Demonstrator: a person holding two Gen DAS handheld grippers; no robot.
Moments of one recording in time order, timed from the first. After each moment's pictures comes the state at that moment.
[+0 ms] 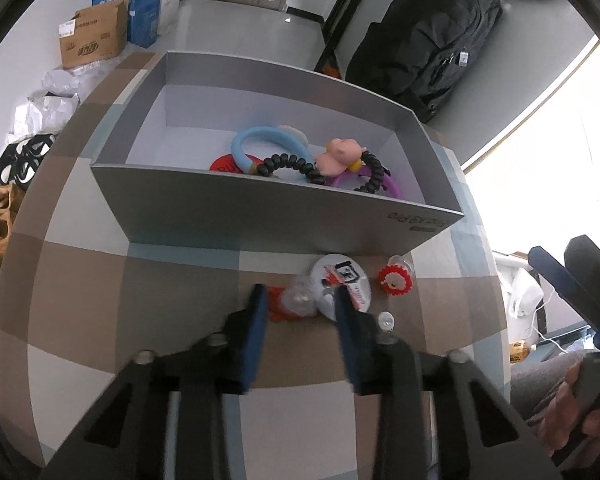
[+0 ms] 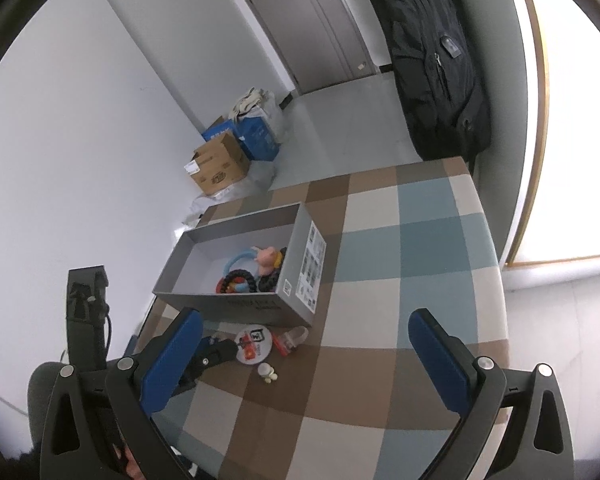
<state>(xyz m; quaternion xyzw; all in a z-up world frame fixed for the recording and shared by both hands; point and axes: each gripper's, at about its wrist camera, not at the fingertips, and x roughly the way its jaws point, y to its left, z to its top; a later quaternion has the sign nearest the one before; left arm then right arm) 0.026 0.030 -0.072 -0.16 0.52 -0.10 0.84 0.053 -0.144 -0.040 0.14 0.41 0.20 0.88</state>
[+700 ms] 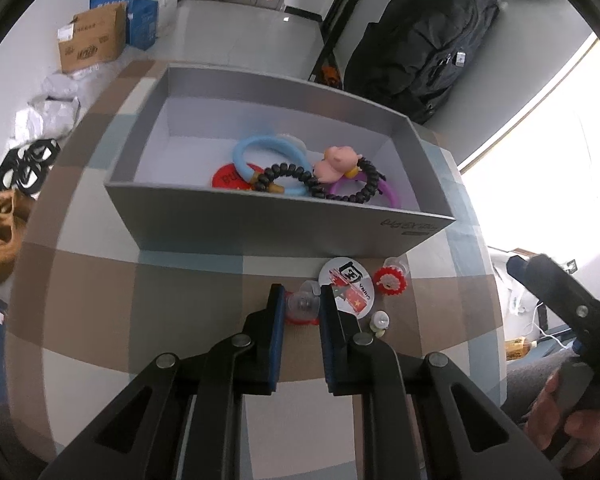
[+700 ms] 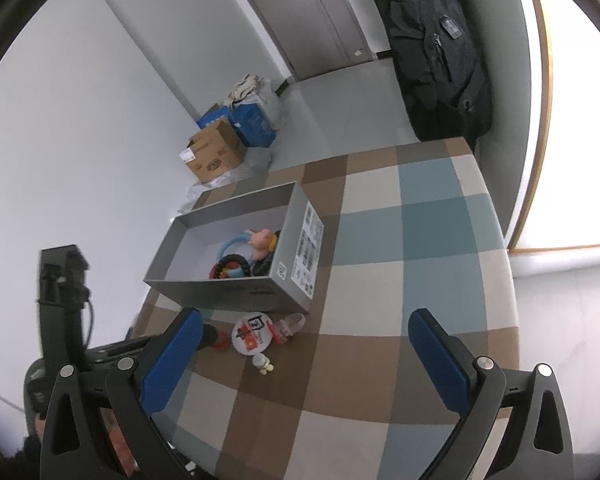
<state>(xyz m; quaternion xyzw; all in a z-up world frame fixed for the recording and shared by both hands) 0.029 0.032 -0.059 -0.15 0.52 -0.11 0.83 0.057 -0.139 -0.054 0.13 0.43 0.19 0.87</state>
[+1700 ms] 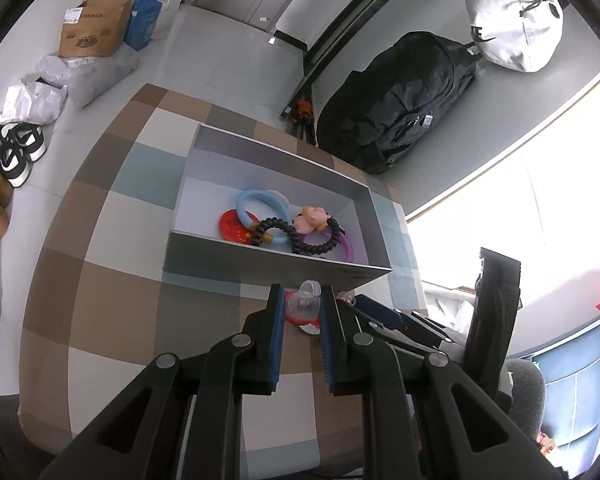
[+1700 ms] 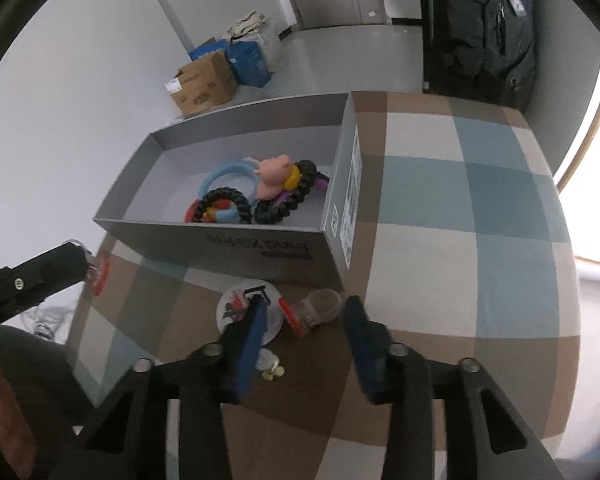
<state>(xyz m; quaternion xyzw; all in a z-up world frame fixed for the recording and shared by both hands) 0.021 0.072 -0.028 -0.25 0.47 -0.16 0.83 0.082 -0.067 -0.102 0.02 0.51 0.18 0.84</state>
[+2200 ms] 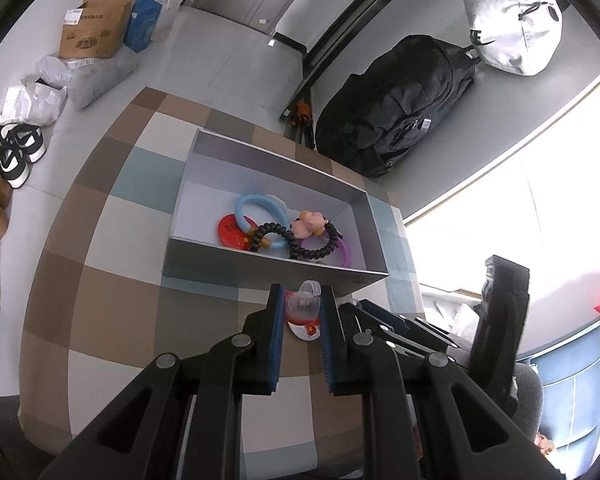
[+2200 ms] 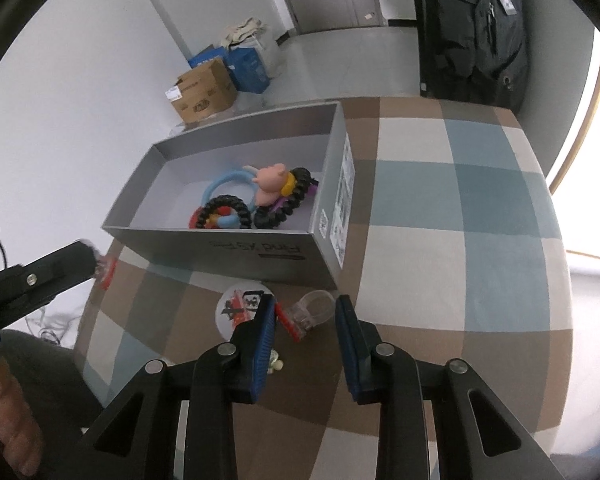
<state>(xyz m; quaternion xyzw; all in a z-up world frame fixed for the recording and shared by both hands) 0.020 0.076 -0.025 -0.25 0.46 -0.16 0.83 0.078 -0.078 -0.093 0.04 0.50 0.18 0.85</state>
